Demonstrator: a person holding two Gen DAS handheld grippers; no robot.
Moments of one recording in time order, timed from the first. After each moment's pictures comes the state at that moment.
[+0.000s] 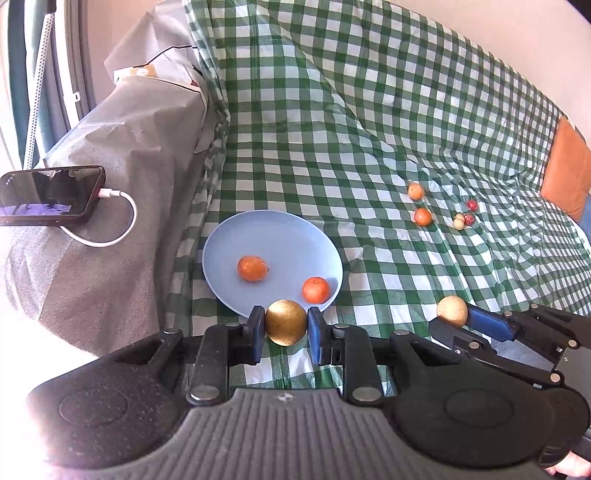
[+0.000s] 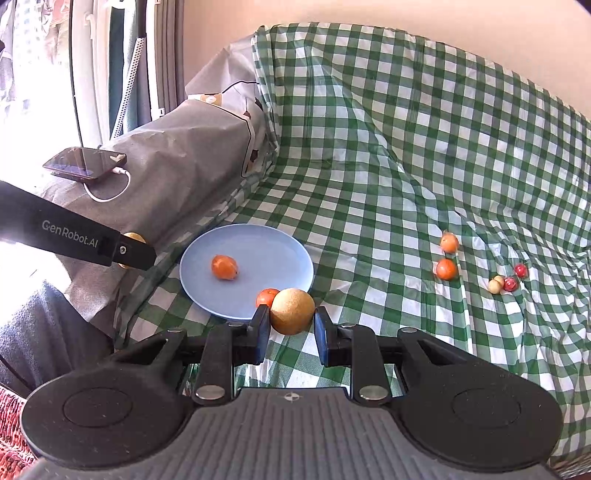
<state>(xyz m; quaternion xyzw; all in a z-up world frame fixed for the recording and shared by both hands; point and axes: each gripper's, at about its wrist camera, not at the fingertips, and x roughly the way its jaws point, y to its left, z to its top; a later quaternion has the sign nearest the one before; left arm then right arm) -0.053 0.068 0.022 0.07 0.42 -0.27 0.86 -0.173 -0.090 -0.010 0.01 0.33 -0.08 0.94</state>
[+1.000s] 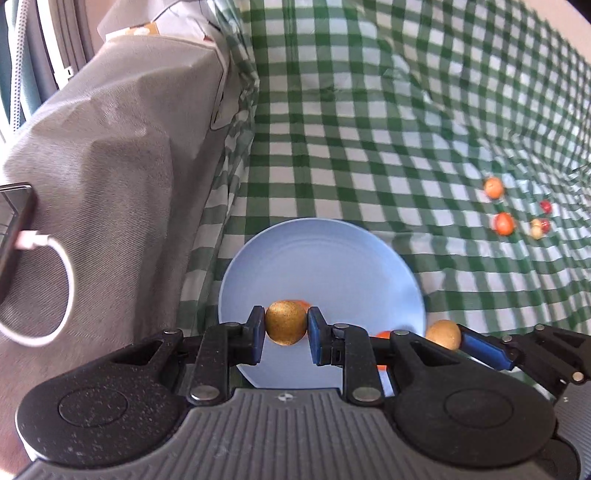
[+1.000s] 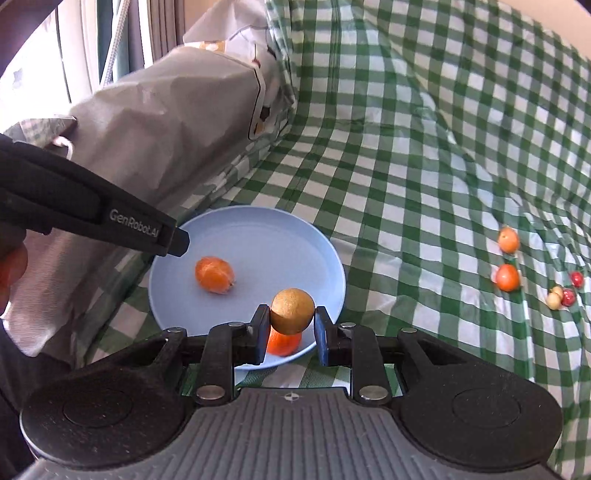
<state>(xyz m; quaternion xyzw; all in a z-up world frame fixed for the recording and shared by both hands) 0.078 0.007 -0.055 0.11 0.47 -0.21 0.85 -0.034 -0.100 -0.071 0.01 0.40 -0.06 0.91</state>
